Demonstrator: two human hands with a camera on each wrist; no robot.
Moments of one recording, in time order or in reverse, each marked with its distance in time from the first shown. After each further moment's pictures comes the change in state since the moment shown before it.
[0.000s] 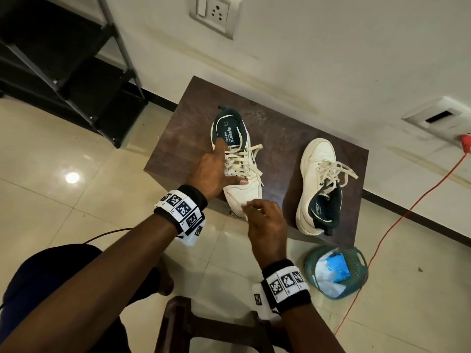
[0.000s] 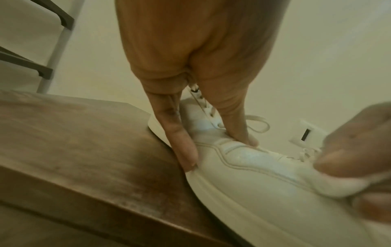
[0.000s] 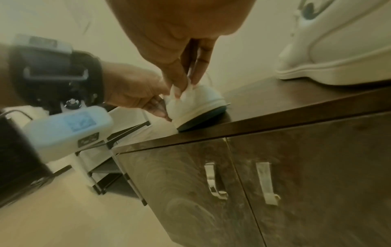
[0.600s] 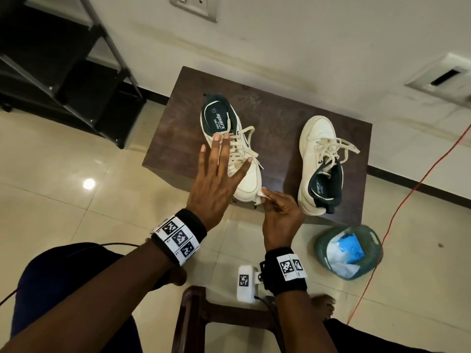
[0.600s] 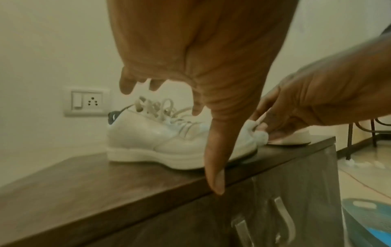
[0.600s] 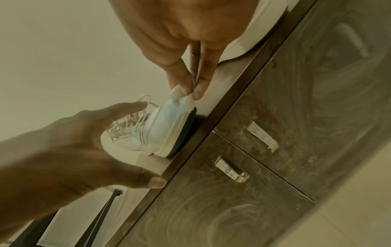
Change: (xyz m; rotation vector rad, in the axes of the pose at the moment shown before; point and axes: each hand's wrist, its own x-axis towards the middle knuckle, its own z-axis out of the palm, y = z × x) left_hand -0.069 0.004 0.031 0.918 0.068 0.423; right_hand -0.017 0.012 0.006 0.552 0.345 0.654
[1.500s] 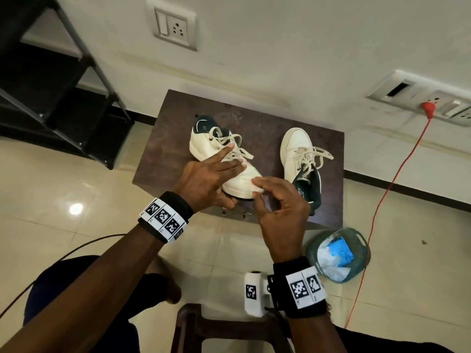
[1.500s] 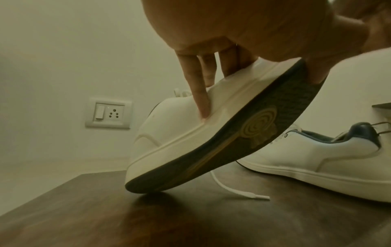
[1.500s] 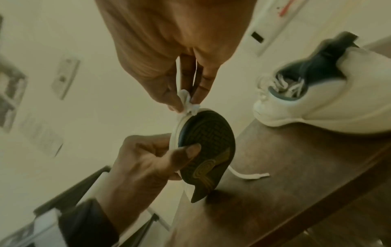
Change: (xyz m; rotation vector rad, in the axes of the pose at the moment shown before) left_hand 0.037 -0.029 -0.039 -0.358 0.186 0.314; right_hand 0.008 -0.105 -0.038 -0.141 -0.130 -0.441
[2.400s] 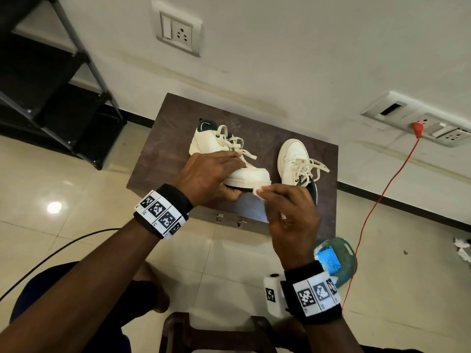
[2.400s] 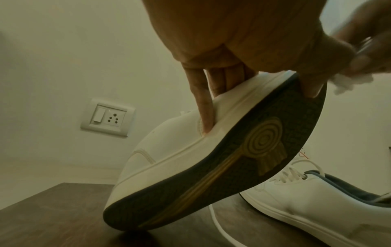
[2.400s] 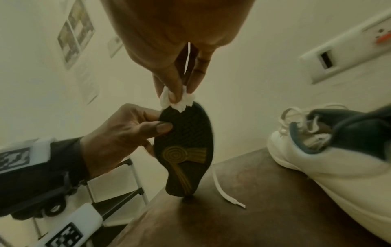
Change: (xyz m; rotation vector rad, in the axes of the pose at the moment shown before) left_hand 0.024 -0.004 -0.019 -0.134 0.118 -0.034; right_hand 0.017 0.003 -0.016 -0.233 -0.036 -0.273
